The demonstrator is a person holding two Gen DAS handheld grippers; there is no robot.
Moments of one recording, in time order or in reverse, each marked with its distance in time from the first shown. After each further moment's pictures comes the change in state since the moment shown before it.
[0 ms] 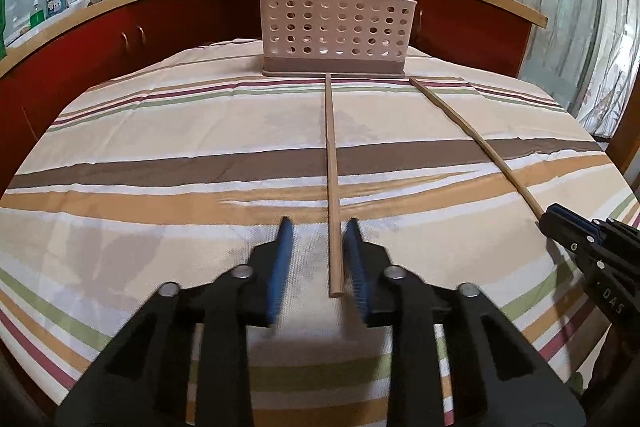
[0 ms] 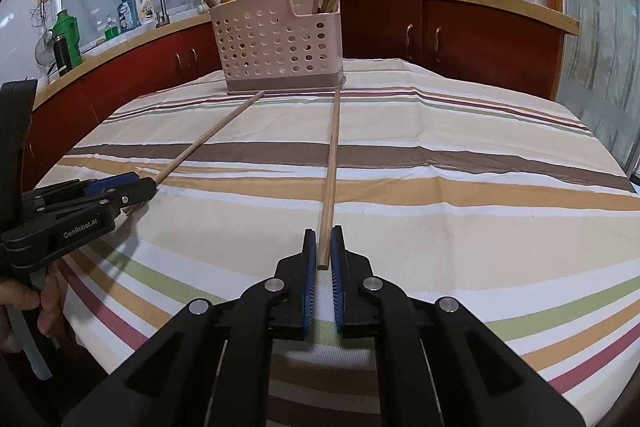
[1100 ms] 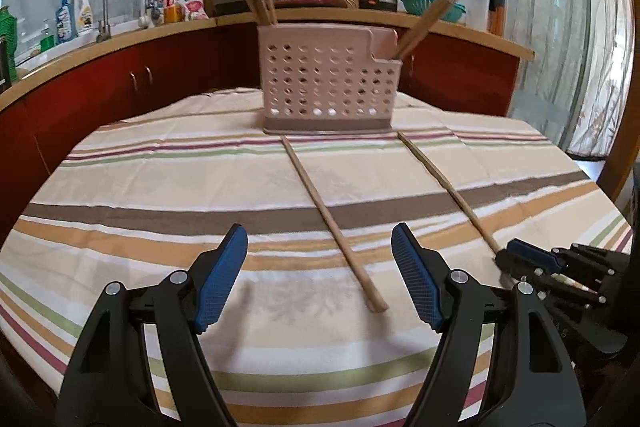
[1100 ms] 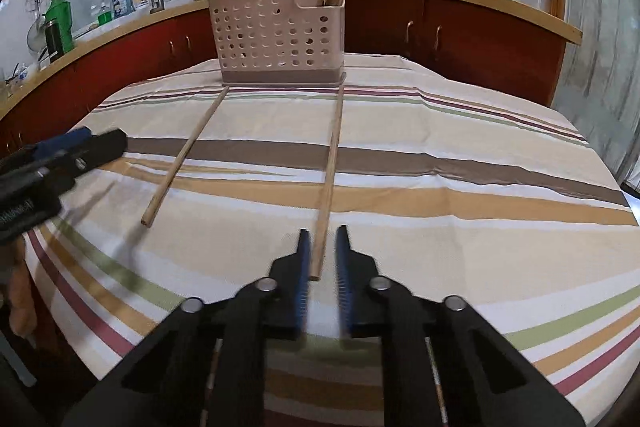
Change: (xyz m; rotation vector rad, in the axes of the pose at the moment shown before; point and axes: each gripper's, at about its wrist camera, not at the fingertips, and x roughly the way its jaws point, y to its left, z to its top) left arm -0.036 -0.011 0.016 0.003 -0.137 0.002; right arm 0.009 0.012 0.008 -0.029 0.039 -0.047
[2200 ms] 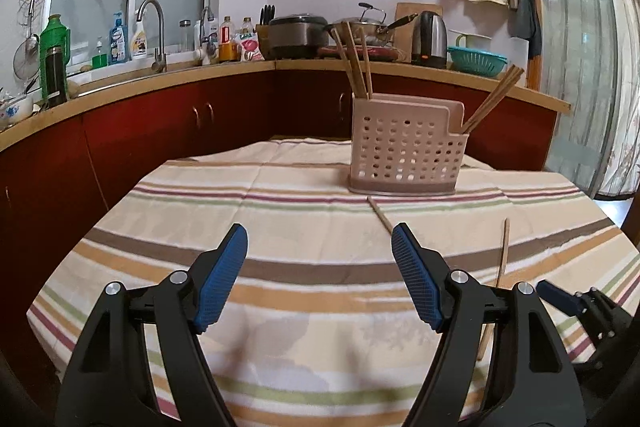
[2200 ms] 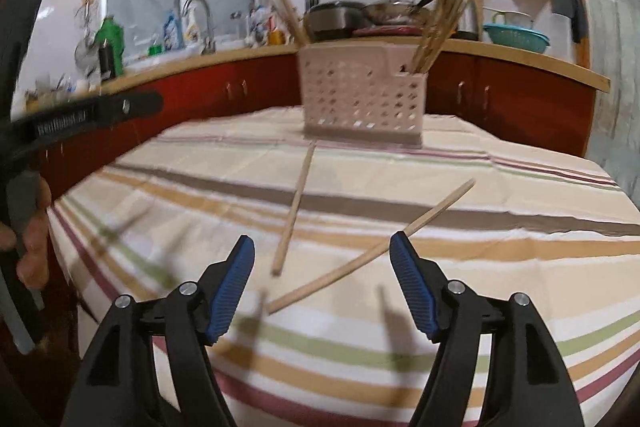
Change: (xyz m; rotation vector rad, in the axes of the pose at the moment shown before) left arm -0.056 0.076 0.019 -0.061 -0.164 0.145; right arm -0.015 0.078 0.003 -0.075 -0.191 0.117
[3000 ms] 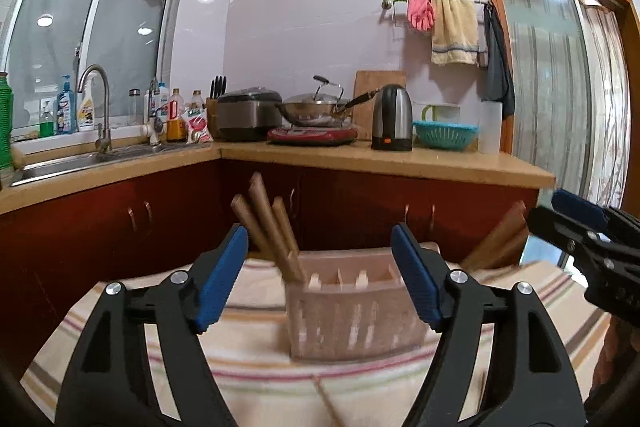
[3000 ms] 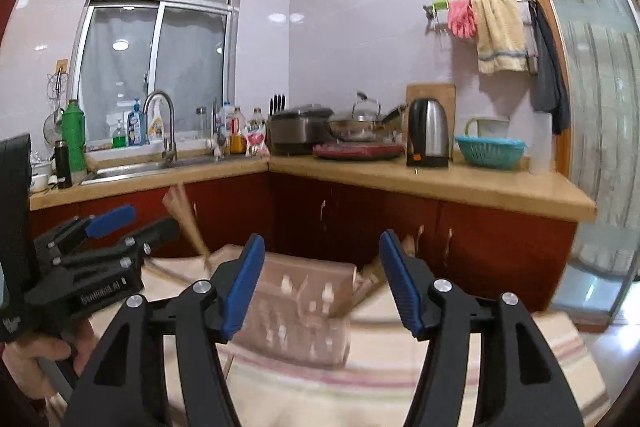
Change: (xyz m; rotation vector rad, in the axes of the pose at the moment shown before) left arm 0.079 -0.052 0.137 0.038 -0.237 -0.140; right arm -0.007 -0.082 0.187 0.018 -0.319 -0.099
